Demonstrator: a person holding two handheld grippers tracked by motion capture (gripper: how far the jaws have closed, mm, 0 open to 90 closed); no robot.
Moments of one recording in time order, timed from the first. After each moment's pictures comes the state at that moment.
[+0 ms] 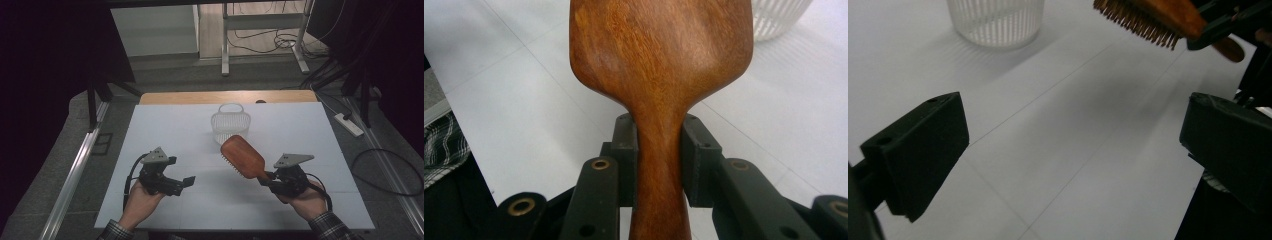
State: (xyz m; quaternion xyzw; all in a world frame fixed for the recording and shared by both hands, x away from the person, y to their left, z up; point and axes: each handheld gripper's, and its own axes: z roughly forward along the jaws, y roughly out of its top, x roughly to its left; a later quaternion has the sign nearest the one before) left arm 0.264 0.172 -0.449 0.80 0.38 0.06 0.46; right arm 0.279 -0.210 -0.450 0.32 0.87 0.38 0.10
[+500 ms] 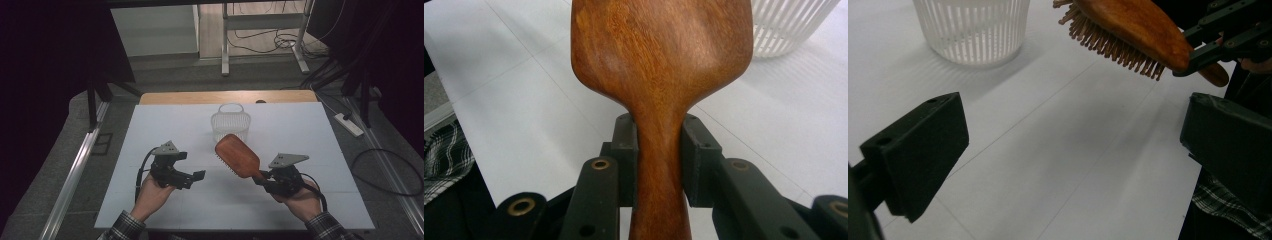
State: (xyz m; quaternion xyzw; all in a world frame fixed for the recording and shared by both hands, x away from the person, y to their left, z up) left arm 0.283 0.151 -0.448 0.80 0.37 0.04 0.47; right arm 0.278 -0.198 -0.449 0.31 0.86 0.39 0.10
